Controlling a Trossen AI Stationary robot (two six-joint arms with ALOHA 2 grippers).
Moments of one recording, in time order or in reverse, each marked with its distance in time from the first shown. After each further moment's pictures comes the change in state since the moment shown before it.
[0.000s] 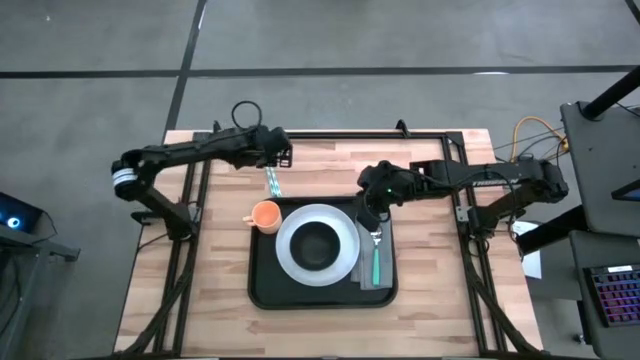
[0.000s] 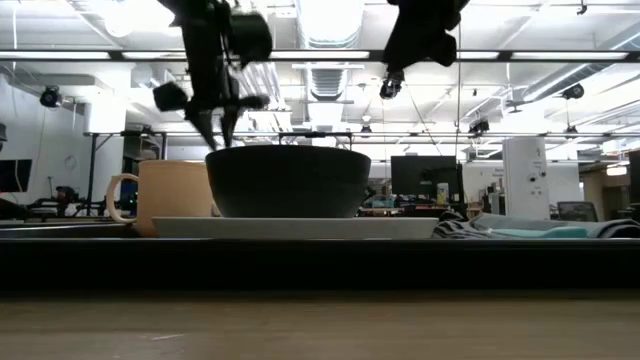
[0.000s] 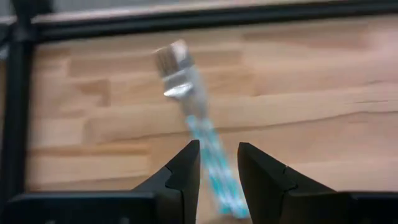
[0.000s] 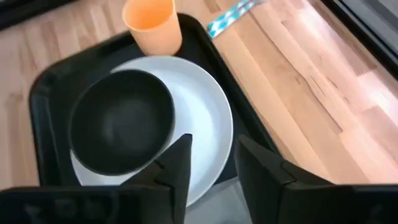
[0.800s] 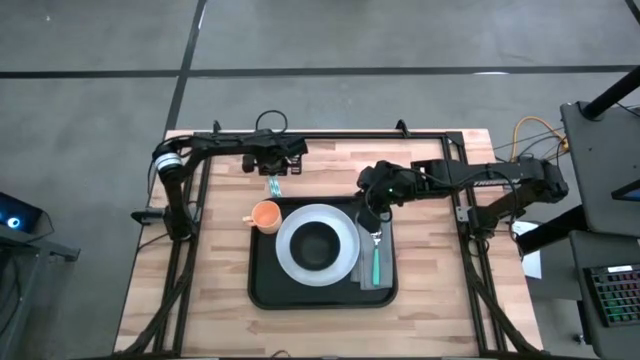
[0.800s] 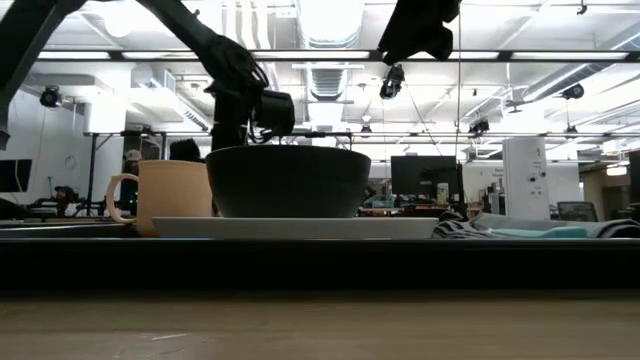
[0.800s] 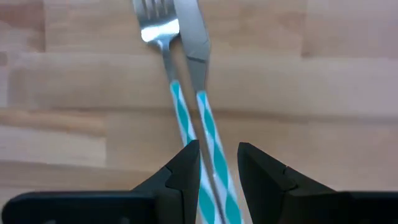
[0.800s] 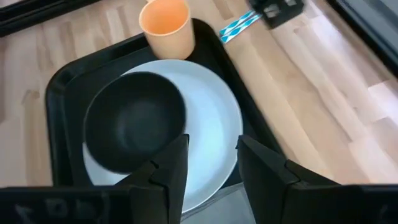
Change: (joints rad) left arm 0.088 0.335 0.034 0.064 0.170 -0.075; right arm 0.010 0.000 0.020 0.004 -0.028 -0.028
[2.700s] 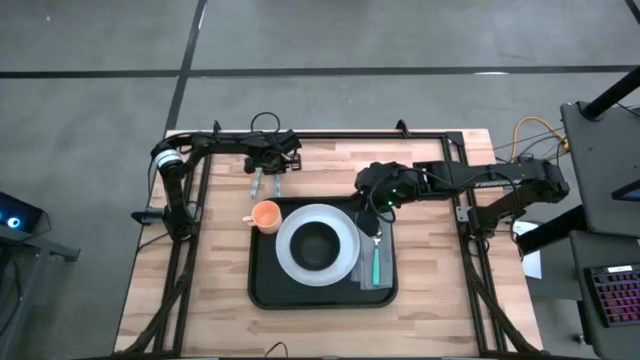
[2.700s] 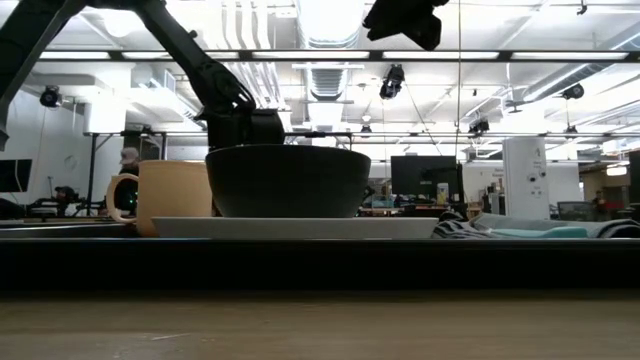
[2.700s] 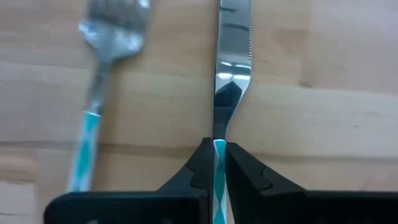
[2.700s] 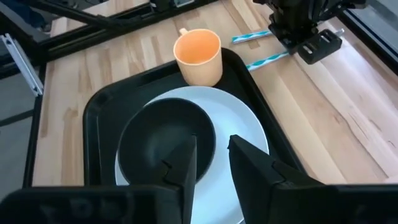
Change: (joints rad) left arm 0.063 0.011 -0.138 0.290 0.112 0.027; right arm 0.021 -0.007 0.000 0.118 -0.042 -0.011
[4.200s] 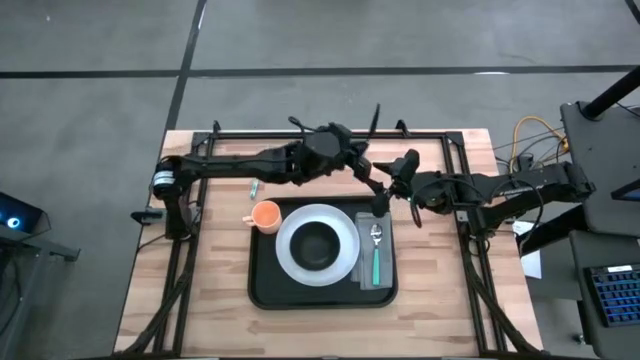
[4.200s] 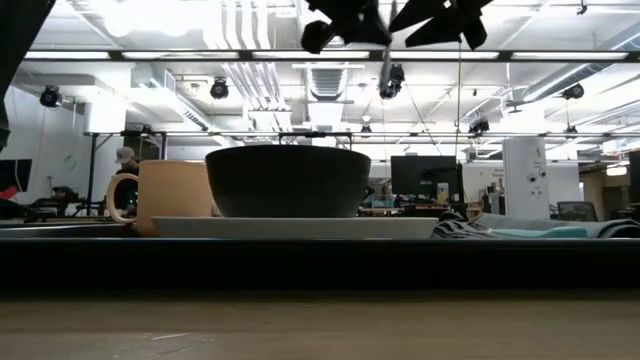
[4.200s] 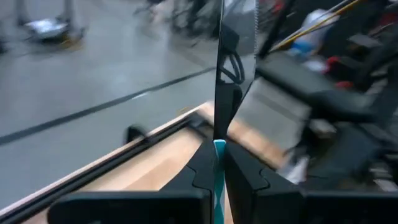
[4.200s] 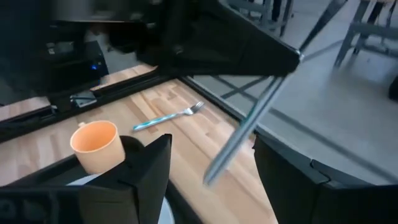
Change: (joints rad) left arm -0.468 -0.041 0.548 0.527 -0.296 0.647; right arm 0.068 -0.274 -0.371 0.408 0.583 -0.067
